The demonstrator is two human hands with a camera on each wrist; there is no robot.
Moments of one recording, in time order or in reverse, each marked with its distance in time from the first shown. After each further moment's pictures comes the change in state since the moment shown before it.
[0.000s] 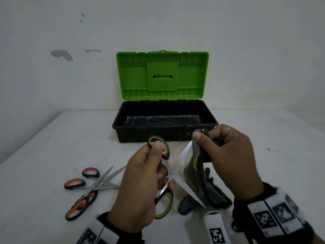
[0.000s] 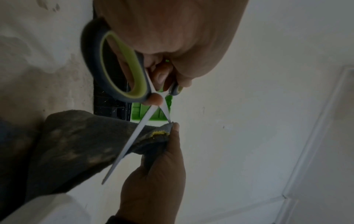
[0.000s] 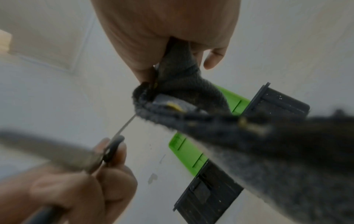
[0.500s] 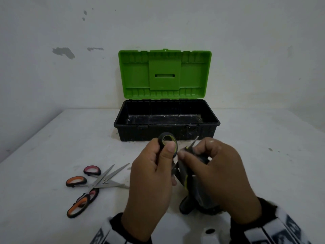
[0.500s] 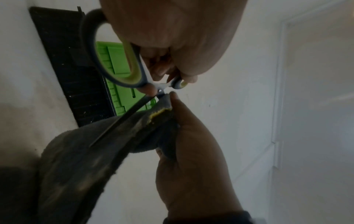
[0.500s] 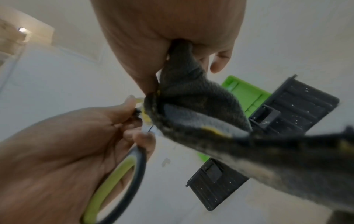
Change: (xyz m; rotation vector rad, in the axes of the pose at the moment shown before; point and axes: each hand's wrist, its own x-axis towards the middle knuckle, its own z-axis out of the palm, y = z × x) left_hand -0.003 -0.003 0.003 0.485 0.050 0.430; right_hand -0.026 -0.014 0.014 -0.166 -0.149 -0.120
